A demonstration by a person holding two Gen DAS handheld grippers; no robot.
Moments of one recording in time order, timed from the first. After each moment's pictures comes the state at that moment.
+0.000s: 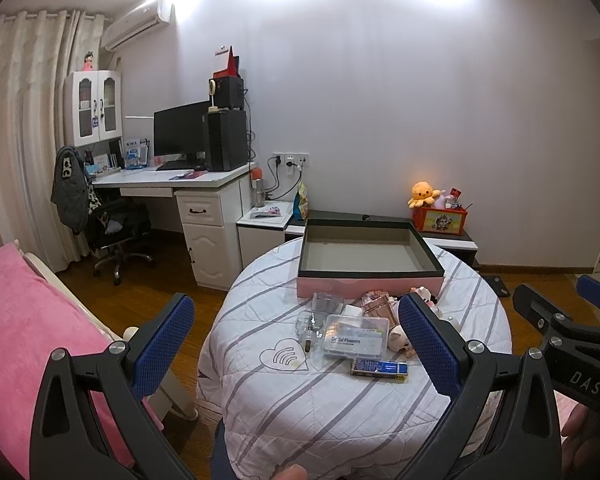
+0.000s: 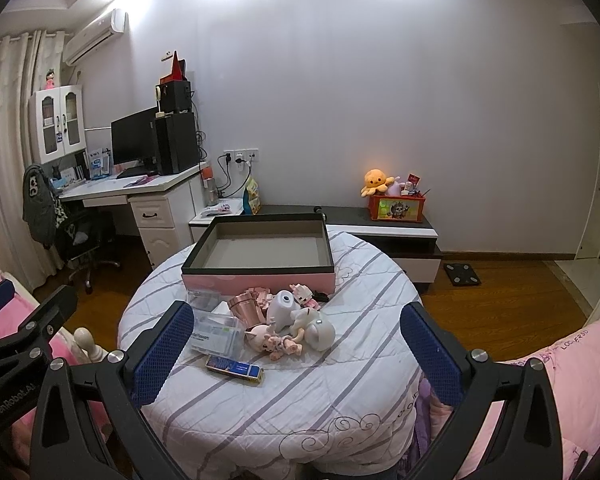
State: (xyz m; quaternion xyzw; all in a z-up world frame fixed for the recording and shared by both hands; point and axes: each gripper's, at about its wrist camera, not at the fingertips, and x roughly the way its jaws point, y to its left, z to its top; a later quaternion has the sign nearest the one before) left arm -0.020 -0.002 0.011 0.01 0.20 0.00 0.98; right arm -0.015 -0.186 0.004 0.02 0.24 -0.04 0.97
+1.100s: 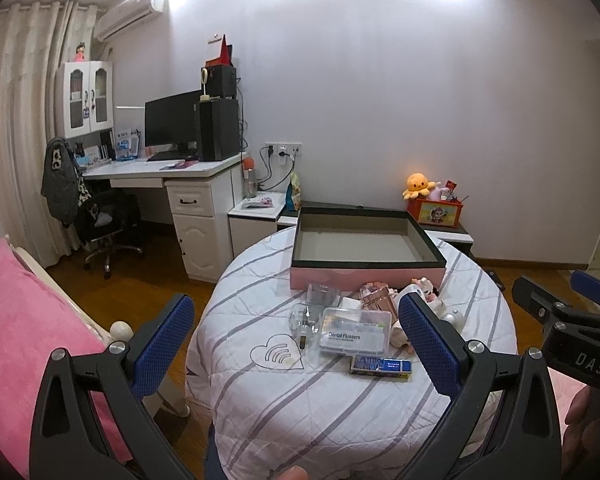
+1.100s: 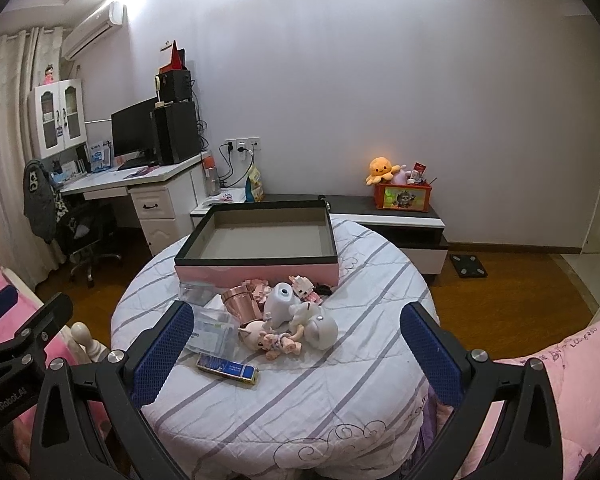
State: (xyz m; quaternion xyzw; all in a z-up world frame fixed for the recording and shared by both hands) left arm 0.005 0.007 -0.014 0.00 0.22 -0.01 0.98; right arm 0.008 -0.194 -0.017 0.02 0.25 -0.03 0.97
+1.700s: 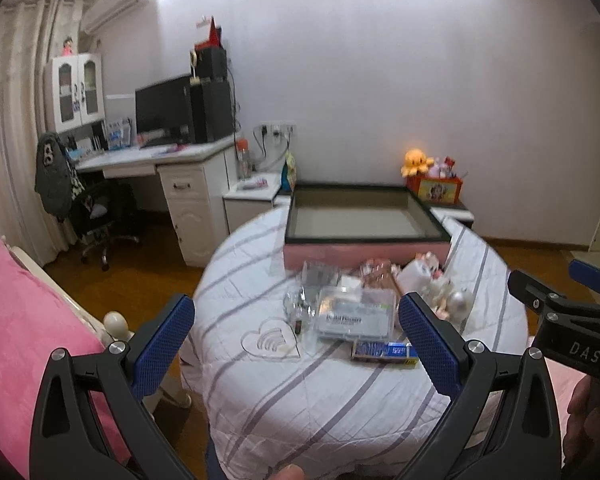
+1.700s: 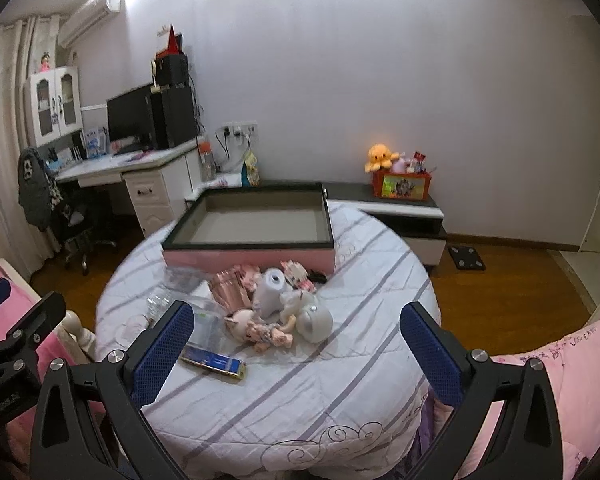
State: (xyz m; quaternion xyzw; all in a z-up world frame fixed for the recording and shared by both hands) left arm 0.033 -0.002 -0.047 0.01 0.26 -0.02 0.96; right arm 0.035 -0.203 -0.043 0.02 0.28 -0.04 0.96
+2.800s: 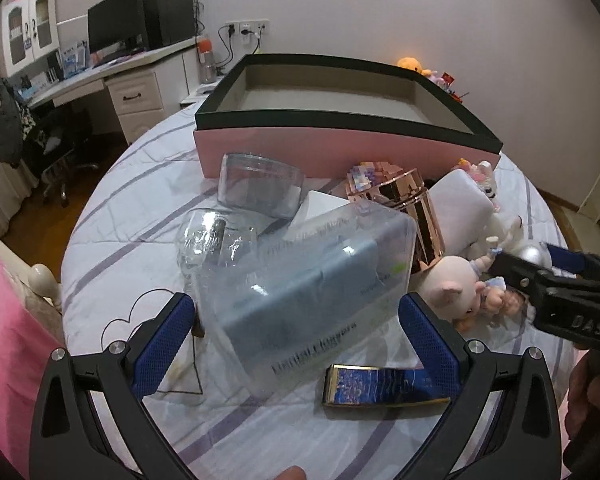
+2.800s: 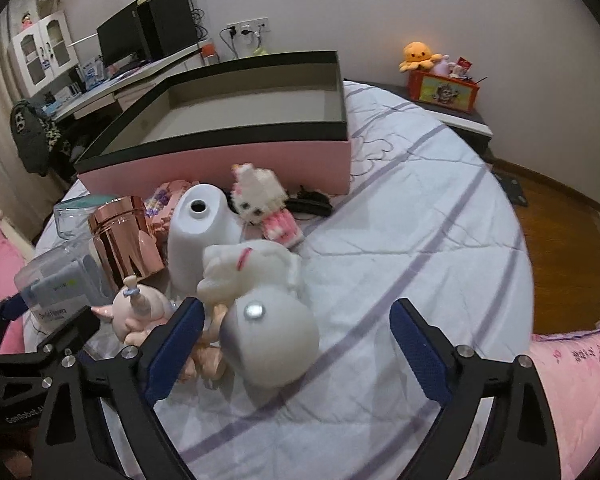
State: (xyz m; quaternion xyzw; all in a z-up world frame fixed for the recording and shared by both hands) left arm 0.169 -0.055 -0.170 0.00 0.42 -0.06 0.91; right arm 0.181 -0.254 -0.164 0.04 0.45 0.03 0.89
